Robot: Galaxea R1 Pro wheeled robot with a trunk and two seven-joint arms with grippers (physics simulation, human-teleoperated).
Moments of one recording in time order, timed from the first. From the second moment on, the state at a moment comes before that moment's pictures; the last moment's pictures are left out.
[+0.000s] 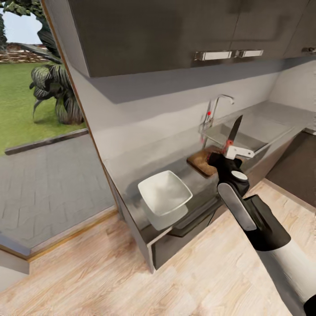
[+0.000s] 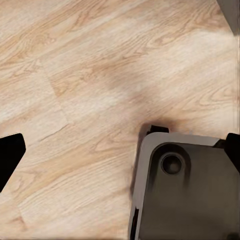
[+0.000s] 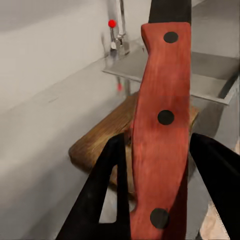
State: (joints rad) left arm 0.24 0.17 -0.03 -0.85 0.26 -0.17 0.05; right arm -0.86 -0.20 0.43 -1.58 -0.69 0.48 -0.89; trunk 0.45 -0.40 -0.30
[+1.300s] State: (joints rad) left arm 0.24 0.16 -0.03 -0.84 0.27 -0.17 0.06; right arm -0.67 -0.26 0.53 -1.62 -0.69 0.25 -0.86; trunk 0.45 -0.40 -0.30
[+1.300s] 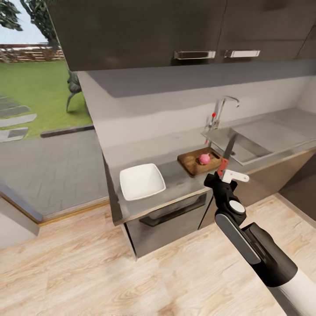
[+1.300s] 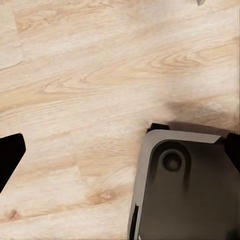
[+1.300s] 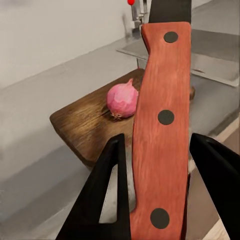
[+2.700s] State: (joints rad) left arm 0.24 0.15 -0.03 -0.81 0.26 -0.17 0.06; right arm -0.67 -0.26 0.53 -1.62 -0.69 0.25 -0.86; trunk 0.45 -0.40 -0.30
